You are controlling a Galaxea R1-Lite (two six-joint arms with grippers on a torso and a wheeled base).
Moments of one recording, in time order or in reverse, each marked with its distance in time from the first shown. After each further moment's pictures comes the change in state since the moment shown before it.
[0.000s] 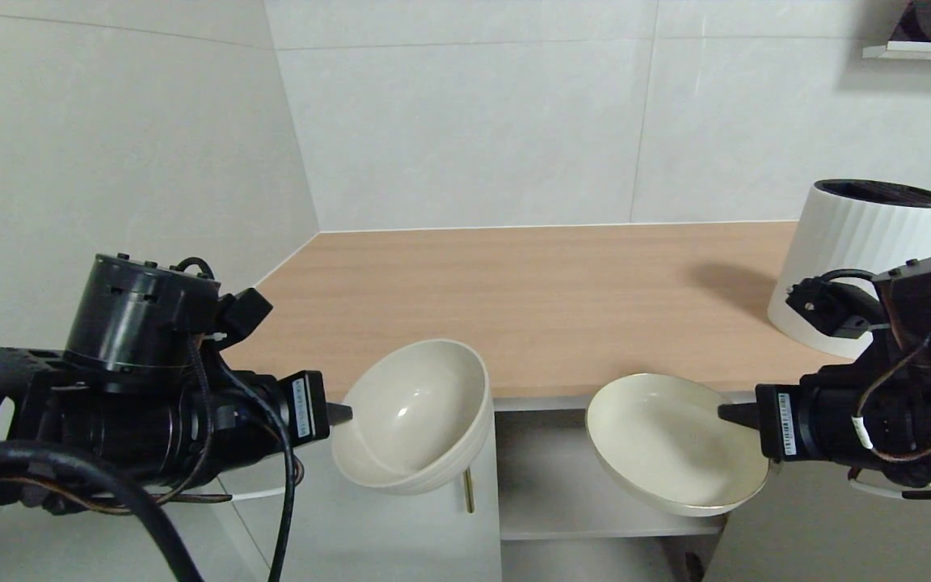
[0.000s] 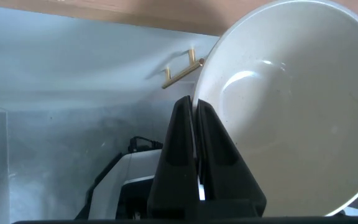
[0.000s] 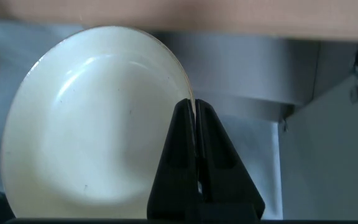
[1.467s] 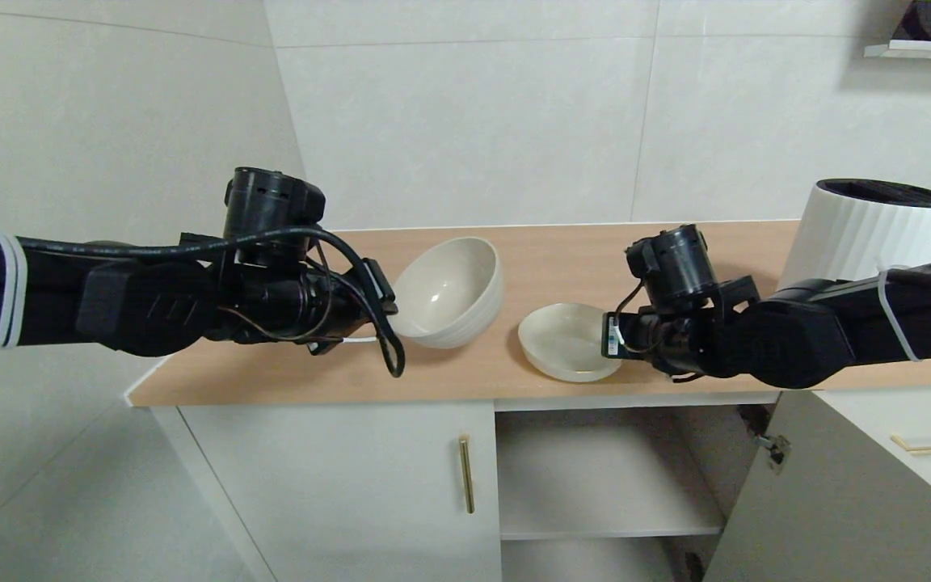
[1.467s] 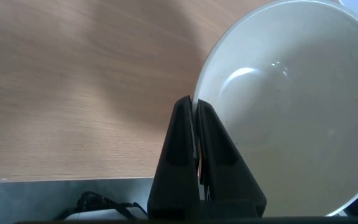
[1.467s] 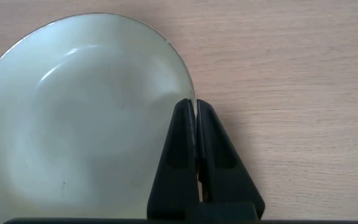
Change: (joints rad) left arm 0.076 0.361 -0.462 -0.015 0.023 -0.181; right arm 0.029 0.572 -0.509 -0.106 -0.309 0.003
